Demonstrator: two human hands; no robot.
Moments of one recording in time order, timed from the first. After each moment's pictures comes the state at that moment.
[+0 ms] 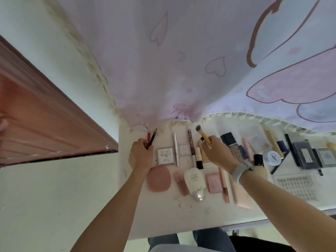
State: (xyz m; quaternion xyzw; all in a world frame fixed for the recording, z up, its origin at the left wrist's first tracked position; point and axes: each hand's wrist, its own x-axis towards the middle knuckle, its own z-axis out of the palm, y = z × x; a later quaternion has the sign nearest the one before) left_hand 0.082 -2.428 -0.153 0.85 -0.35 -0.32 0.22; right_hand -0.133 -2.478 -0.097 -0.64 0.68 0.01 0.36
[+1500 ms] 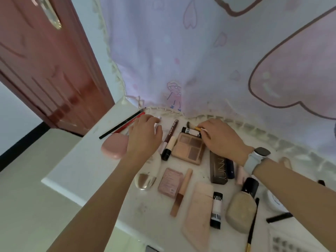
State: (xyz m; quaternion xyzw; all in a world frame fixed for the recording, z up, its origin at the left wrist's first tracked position) left_hand -0.074 -2.419 -0.159 0.87 -0.42 0.01 0.26; right_hand -0.232 -2.561 -0.155 -0.96 0.26 -0.07 0.11
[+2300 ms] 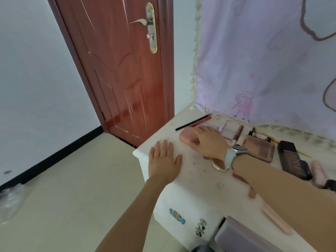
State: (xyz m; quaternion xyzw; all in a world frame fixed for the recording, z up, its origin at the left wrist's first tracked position) left_hand -0.041 -2.236 -0.219 0.93 -0.35 -0.02 0.08; right_hand -0.104 -2.391 -0.165 -0.98 0.17 -0.05 0.05
